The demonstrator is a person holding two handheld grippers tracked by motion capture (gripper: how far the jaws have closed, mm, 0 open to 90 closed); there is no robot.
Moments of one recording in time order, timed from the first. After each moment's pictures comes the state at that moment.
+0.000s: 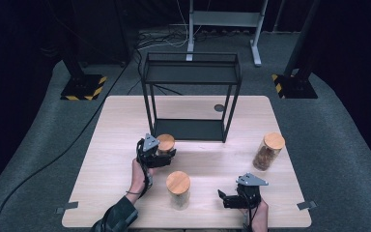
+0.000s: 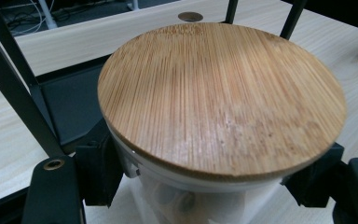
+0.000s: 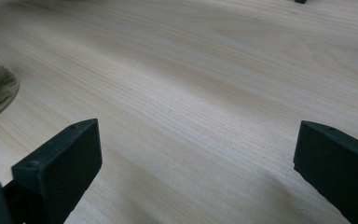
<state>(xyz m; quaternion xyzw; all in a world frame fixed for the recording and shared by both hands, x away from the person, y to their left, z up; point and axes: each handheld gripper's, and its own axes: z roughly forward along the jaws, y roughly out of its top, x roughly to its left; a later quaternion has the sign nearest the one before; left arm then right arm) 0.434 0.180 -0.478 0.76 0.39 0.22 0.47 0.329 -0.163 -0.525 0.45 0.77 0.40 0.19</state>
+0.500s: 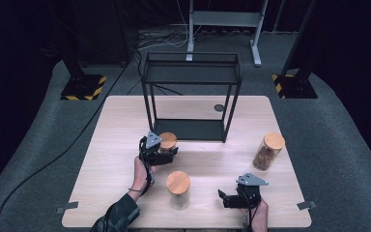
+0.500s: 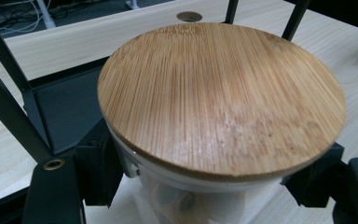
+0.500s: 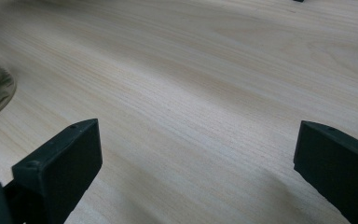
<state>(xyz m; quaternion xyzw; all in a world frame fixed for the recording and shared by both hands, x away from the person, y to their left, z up) 0.442 0.174 -0.479 0.76 0.40 0.21 0.47 0.329 -0.163 -0.525 0.45 0.77 0.40 0.19</state>
